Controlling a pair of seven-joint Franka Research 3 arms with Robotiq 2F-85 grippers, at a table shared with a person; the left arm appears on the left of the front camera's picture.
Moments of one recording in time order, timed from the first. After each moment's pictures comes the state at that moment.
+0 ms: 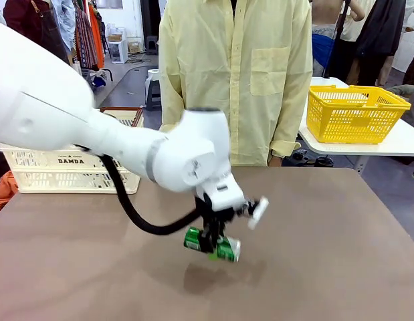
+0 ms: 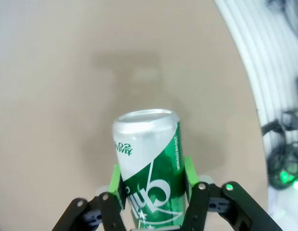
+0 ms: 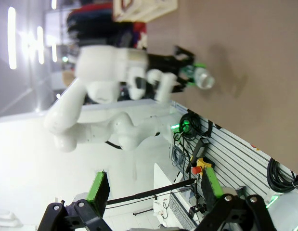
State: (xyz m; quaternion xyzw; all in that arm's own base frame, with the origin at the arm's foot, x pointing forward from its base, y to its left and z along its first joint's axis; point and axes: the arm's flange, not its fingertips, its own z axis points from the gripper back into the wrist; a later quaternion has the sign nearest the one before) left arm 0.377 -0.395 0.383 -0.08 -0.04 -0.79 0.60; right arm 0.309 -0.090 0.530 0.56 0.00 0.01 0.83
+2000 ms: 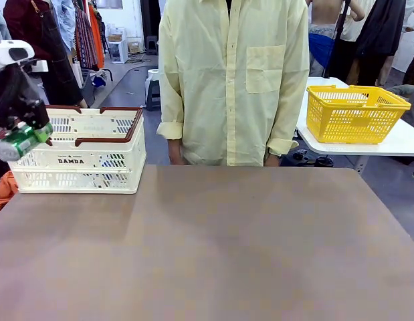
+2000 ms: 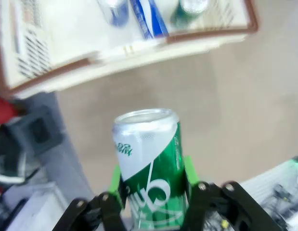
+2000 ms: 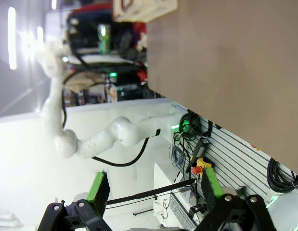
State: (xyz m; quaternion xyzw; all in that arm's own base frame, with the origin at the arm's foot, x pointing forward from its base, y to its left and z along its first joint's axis) left arm 0.479 0.028 0.579 -0.04 -0.08 -0.06 0.99; right arm 0.309 -0.090 0.530 0.56 0.00 0.01 0.83
